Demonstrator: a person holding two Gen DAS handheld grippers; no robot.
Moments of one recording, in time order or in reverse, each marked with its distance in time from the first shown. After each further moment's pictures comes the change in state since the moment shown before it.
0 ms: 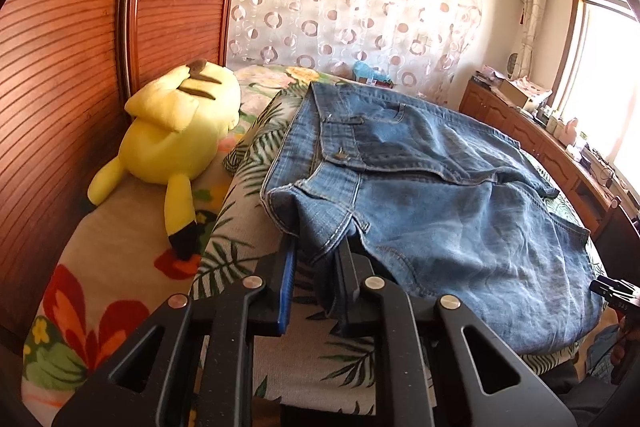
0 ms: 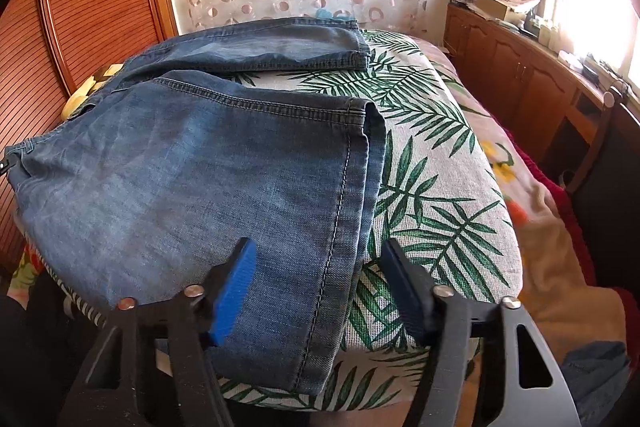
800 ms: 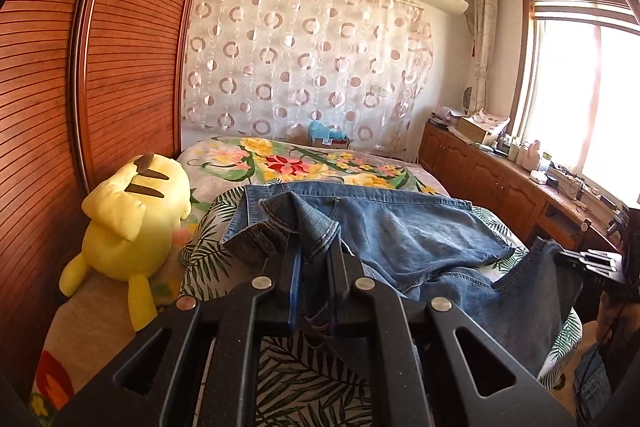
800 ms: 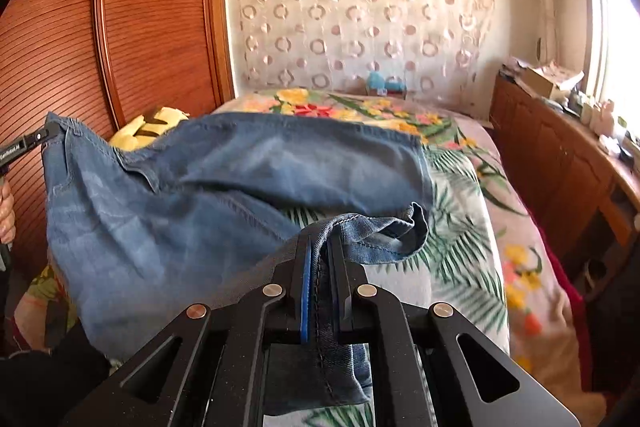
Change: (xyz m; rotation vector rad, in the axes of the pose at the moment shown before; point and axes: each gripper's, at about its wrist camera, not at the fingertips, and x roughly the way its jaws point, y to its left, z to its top) left arm -0.020 -0.059 0.079 0.094 -0.206 -0.122; right arm -0.022 0.032 0.094 -0.141 -0.209 0.126
